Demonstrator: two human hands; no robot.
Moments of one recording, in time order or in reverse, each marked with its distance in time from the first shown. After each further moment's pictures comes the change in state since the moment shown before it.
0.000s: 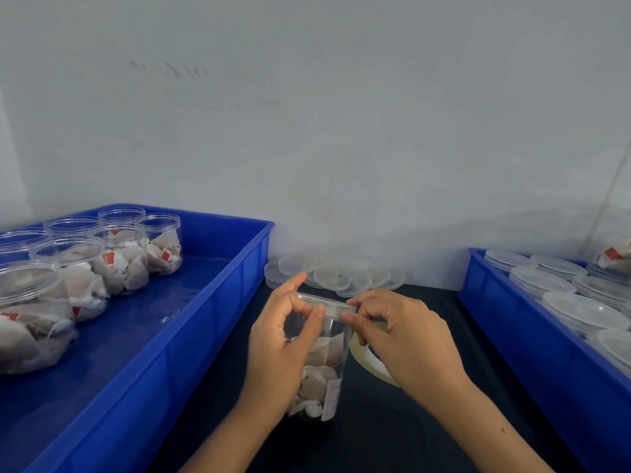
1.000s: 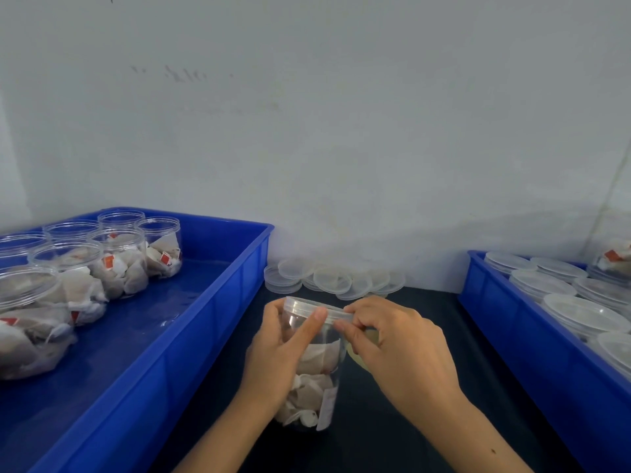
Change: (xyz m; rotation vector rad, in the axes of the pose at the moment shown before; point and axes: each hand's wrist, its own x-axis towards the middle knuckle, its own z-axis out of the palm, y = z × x) left_hand 0.004 -0.013 -0.003 -0.058 -0.093 -0.256; right_hand -0.004 -0.005 0.007 -0.115 0.037 -0.055
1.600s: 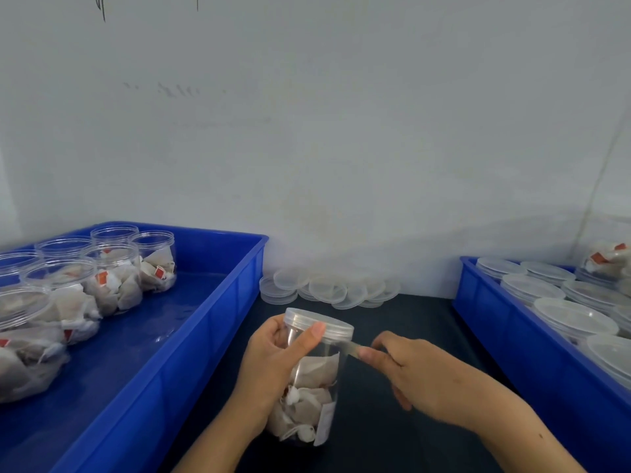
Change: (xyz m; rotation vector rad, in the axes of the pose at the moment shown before) left_hand 0.005 0.011 -0.005 -0.117 -0.062 -0.126; right_hand 0.000 0.020 -0.028 0.143 -0.613 0.272
